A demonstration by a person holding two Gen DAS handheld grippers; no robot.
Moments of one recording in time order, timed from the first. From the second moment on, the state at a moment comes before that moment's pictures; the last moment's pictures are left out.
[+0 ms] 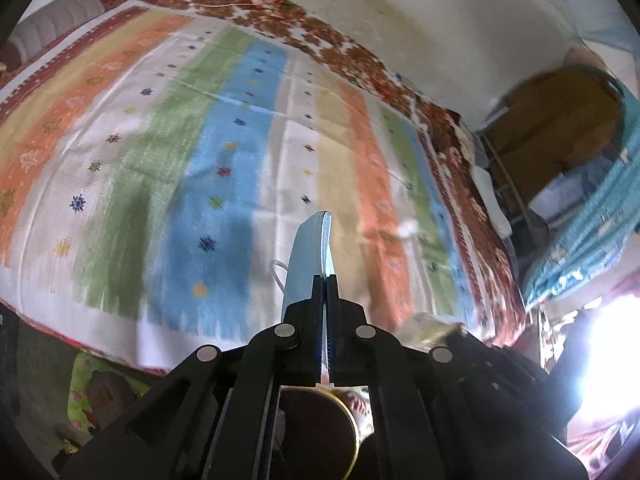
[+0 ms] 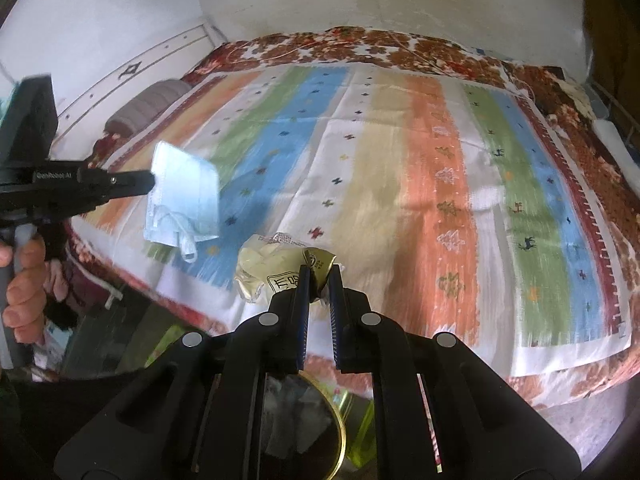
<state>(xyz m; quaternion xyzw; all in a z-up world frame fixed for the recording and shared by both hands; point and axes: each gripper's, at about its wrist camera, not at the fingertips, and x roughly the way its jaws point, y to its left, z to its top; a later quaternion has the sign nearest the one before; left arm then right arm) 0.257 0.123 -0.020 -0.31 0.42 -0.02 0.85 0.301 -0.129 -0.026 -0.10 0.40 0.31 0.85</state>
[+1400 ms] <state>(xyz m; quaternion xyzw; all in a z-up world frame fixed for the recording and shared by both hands) 0.135 0.022 -0.085 -0.27 0.54 -0.01 0.80 0.175 -0.156 -0.116 -0.15 0.52 0.25 0.80</state>
